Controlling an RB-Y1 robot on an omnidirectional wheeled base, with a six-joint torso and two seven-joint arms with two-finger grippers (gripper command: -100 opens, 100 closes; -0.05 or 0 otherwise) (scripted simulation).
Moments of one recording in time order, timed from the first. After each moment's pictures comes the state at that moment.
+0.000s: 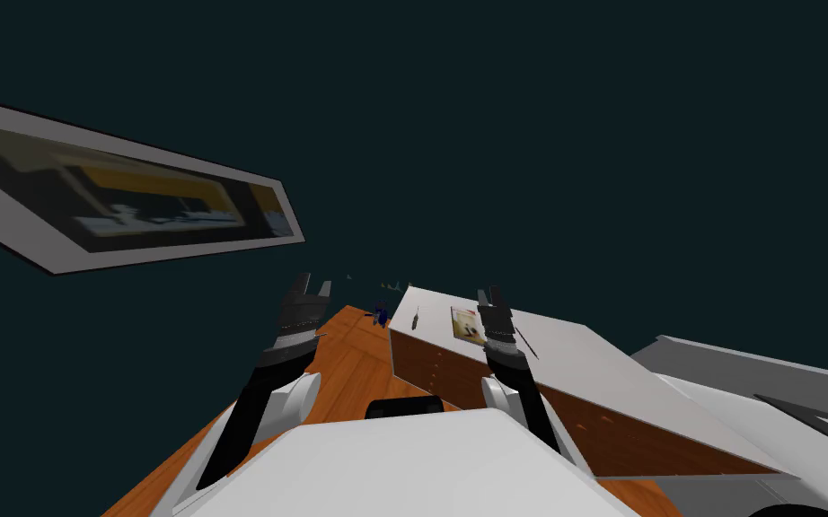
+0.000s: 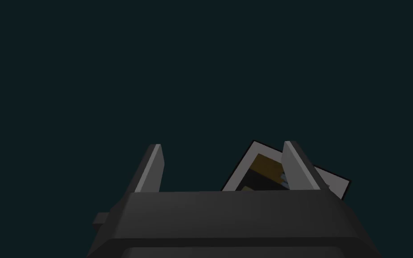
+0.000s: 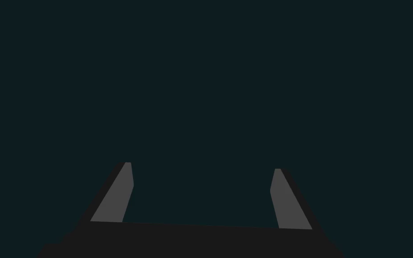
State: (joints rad) left arm 0.47 -0.02 0.07 -2.32 -0.06 -0.40 0.15; right arm 0.54 -0.02 -0.04 -2.21 0.02 -0.61 0.07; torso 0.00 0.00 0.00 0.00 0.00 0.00
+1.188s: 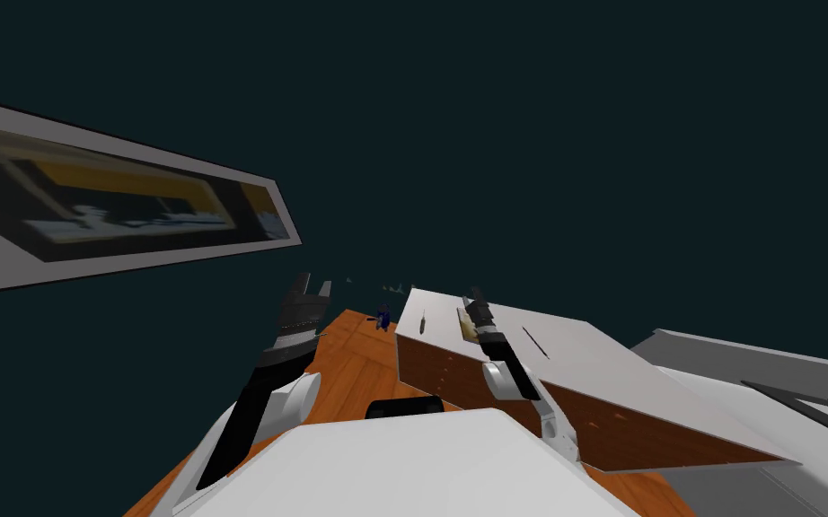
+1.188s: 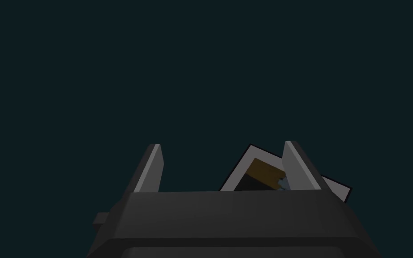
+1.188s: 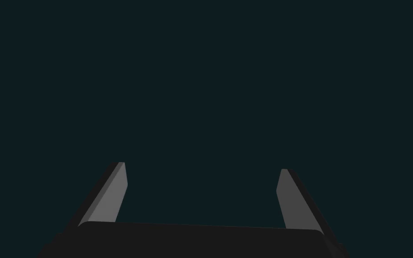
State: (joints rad) left arm 0.47 -0.02 0.07 -2.32 -0.06 -0.40 0.15; right arm 0.37 -0.25 -0.05 -1.98 -0.11 -0.31 -0.18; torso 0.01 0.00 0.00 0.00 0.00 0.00
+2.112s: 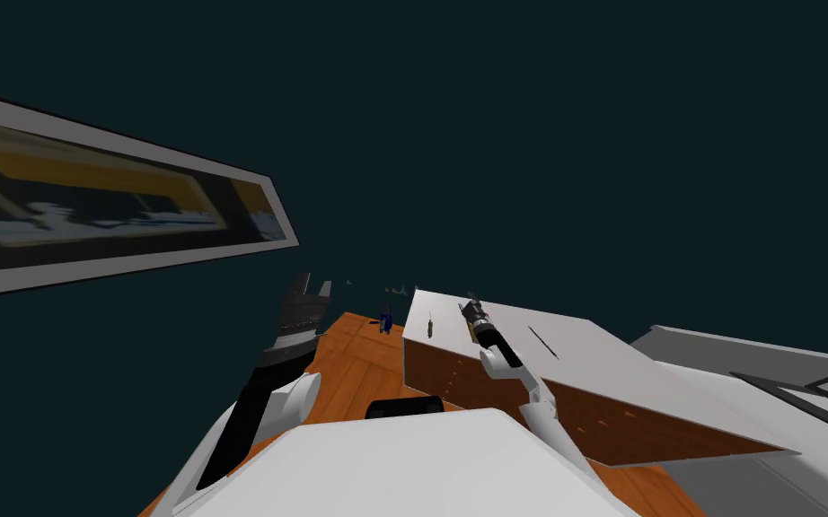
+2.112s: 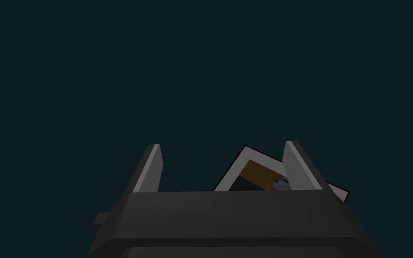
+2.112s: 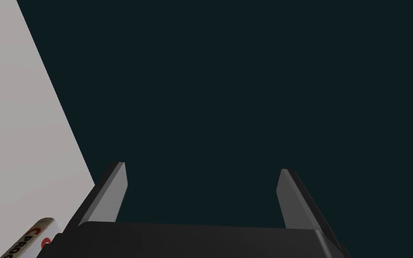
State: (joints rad) left arm 0.47 -0.02 0.07 -2.32 -0.06 -0.40 0.15; right arm 0.23 -0.33 -0.06 -1.78 -0.23 -0.04 -0.40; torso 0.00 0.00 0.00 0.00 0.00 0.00
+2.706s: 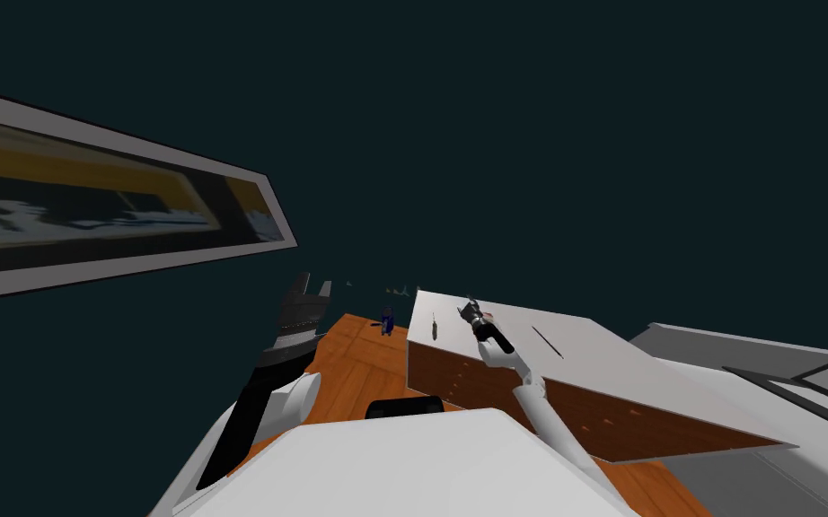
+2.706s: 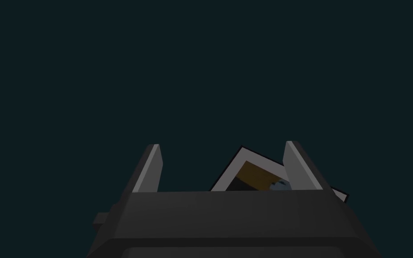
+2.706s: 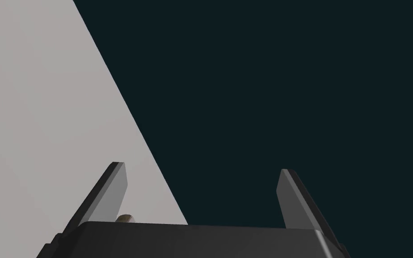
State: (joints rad) left arm 0.47 -0.02 0.07 -2.32 -0.06 -0.40 0.15; right arm 0.13 -0.37 -0.06 -1.65 -0.30 0.12 -0.53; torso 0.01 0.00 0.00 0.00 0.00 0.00
